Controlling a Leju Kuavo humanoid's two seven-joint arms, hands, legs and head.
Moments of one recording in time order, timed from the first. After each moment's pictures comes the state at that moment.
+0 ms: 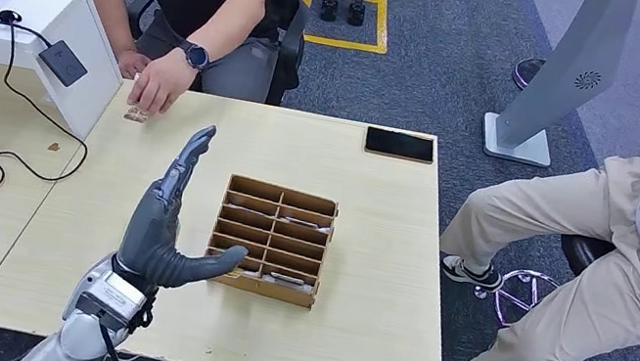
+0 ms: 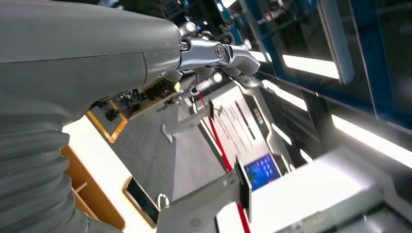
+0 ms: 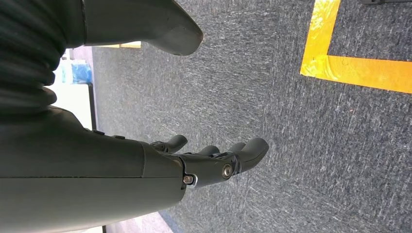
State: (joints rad) left arm -0.15 0.09 -0.60 -1.72 -0.26 0.25 -0.54; right arm -0.03 0.12 -1.16 -0.24 1.51 -0.14 0.18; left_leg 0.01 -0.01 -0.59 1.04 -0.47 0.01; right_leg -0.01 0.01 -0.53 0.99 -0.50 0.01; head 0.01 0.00
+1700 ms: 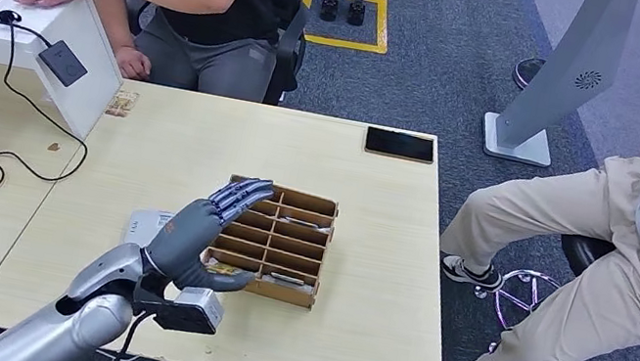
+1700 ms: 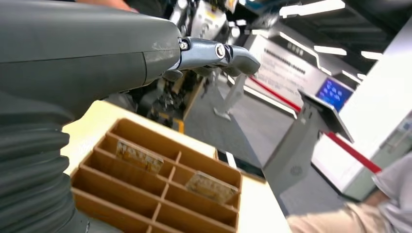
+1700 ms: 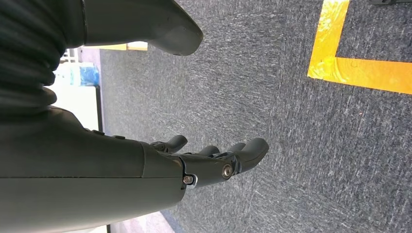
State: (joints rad) left arm -0.29 0.27 -0.79 -1.53 -0.54 0.18 -0.35; right arm -0.03 0.11 -1.16 -0.24 1.51 -0.12 0.20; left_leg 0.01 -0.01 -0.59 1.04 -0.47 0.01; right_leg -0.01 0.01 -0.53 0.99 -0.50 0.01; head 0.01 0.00
